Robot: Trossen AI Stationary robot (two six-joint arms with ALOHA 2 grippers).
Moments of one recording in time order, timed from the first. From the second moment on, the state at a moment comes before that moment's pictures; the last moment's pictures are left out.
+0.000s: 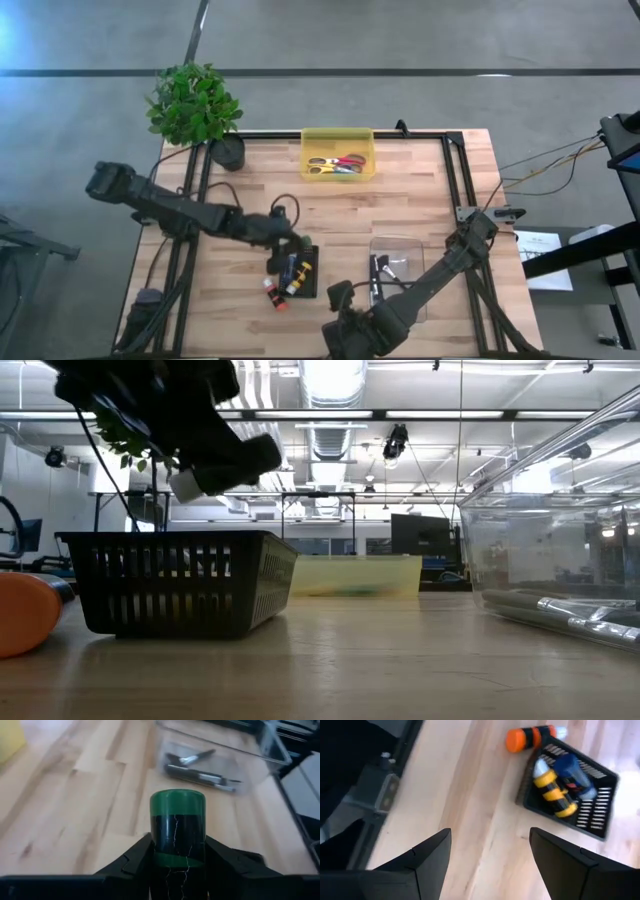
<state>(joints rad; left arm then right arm) -0.21 1.34 0.66 0.09 -0.10 -0.34 0.66 2.27 2.21 -1.17 0.36 0.26</state>
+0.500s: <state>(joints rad) -0.30 1.50 0.66 0.13 -0.14 -0.31 0.66 2.27 2.21 -1.17 0.40 0.30</state>
